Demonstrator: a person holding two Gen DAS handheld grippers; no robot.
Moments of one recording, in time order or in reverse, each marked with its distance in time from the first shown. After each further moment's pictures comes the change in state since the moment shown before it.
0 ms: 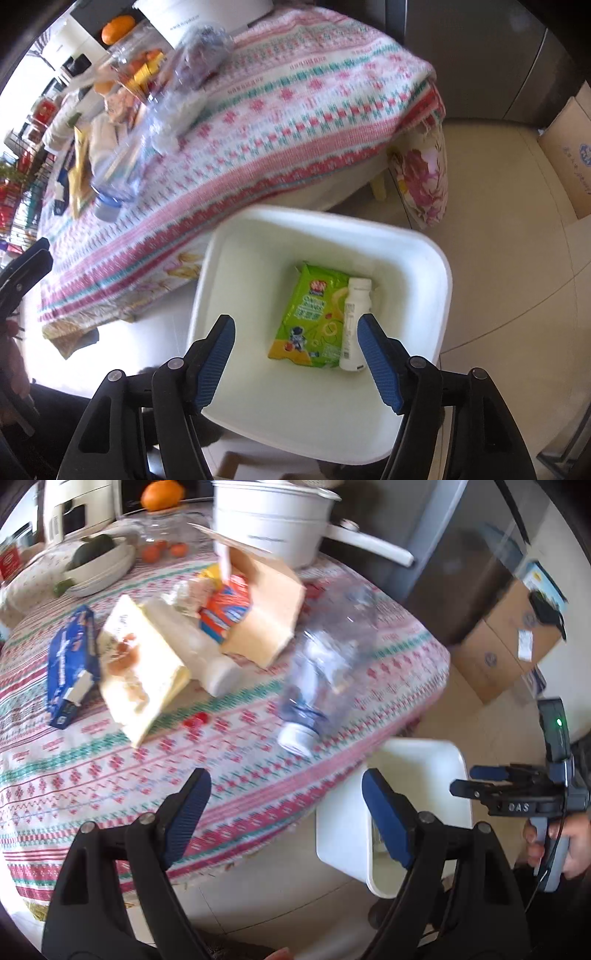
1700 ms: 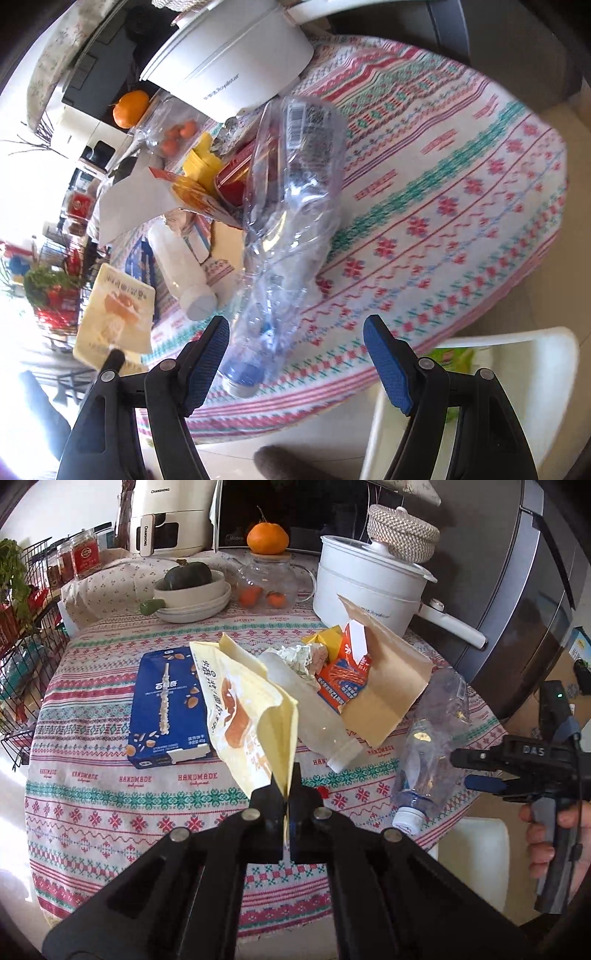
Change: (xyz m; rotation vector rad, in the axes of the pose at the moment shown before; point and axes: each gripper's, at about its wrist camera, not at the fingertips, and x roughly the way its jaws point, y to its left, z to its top) left arm -0.018 0.084 0.017 -0.144 -0.220 0.152; right arm 0.029 0.086 0.106 0.224 -0.106 0.304
